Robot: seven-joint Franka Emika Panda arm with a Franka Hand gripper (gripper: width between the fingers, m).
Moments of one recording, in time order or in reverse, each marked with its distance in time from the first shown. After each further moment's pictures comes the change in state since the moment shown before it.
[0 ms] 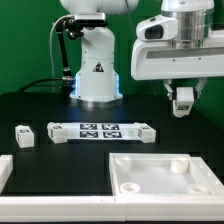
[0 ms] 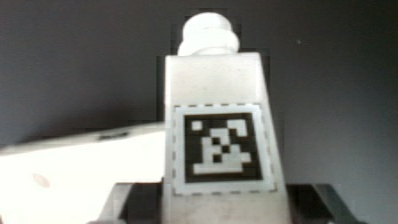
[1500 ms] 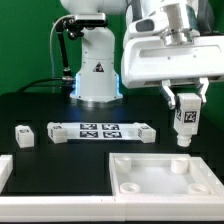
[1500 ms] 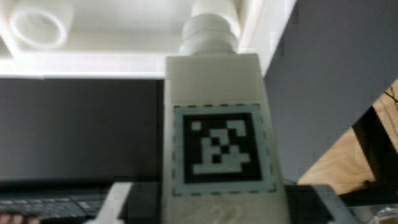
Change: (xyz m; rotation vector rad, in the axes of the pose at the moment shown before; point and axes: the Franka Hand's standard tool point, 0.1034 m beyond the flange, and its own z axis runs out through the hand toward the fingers) arm 0.090 0.003 -0.021 0.014 0.689 -0.283
